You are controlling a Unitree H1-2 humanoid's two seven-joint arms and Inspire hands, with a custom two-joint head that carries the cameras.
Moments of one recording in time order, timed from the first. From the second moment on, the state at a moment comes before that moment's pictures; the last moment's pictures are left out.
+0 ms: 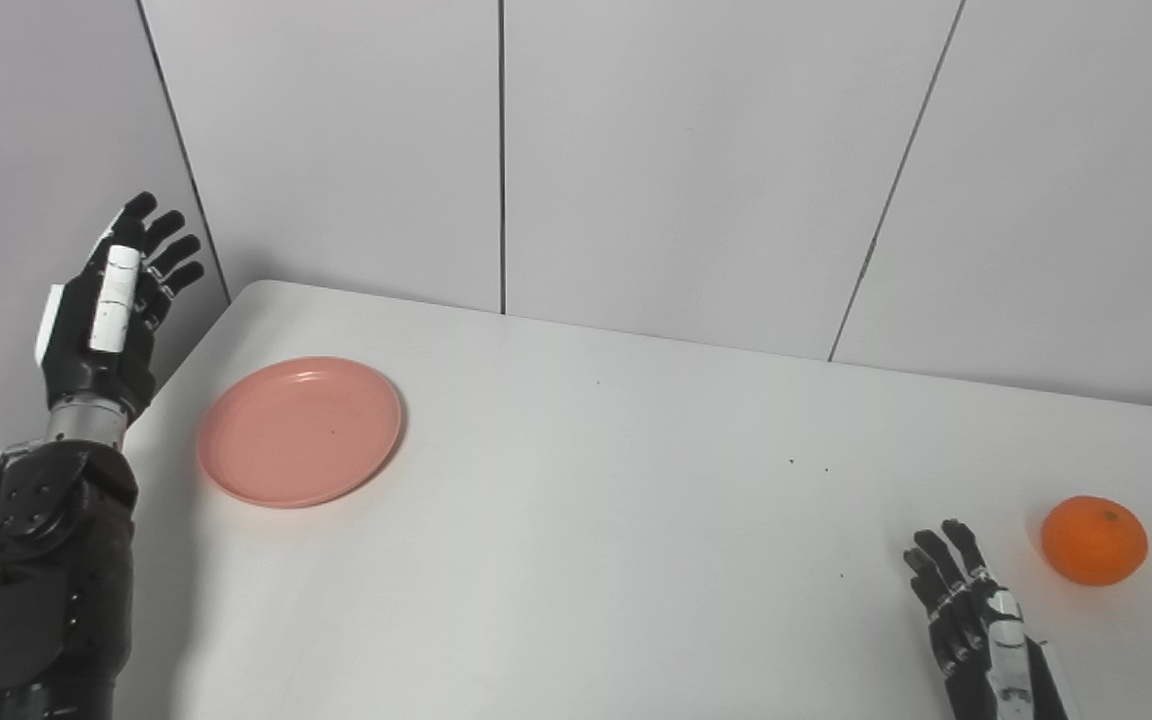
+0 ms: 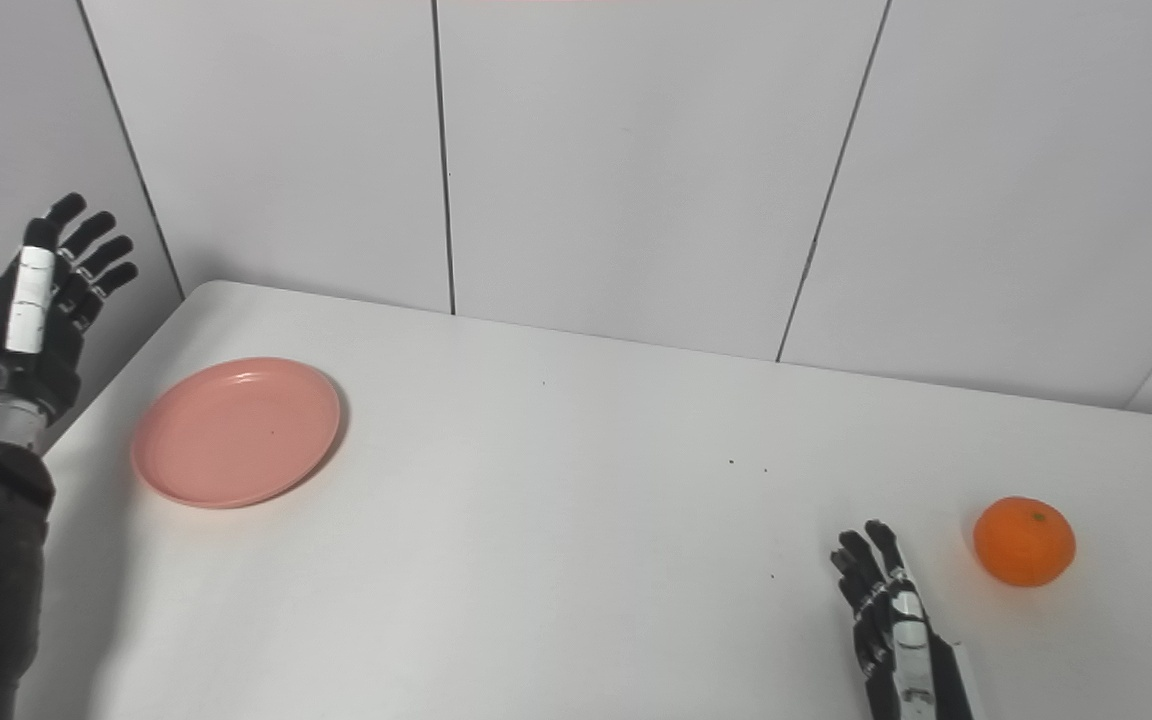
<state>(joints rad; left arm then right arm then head) -0.39 0.41 0.46 0.23 -0.37 0.04 -0.09 0.09 -0.07 -0.04 -0.08 0.27 -0.09 0.17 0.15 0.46</state>
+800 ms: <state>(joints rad) -0.50 0.50 0.38 0.86 -0.33 -0.28 -0.19 0.09 -0.07 -0.04 -0.09 0.27 -0.09 0.17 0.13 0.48</state>
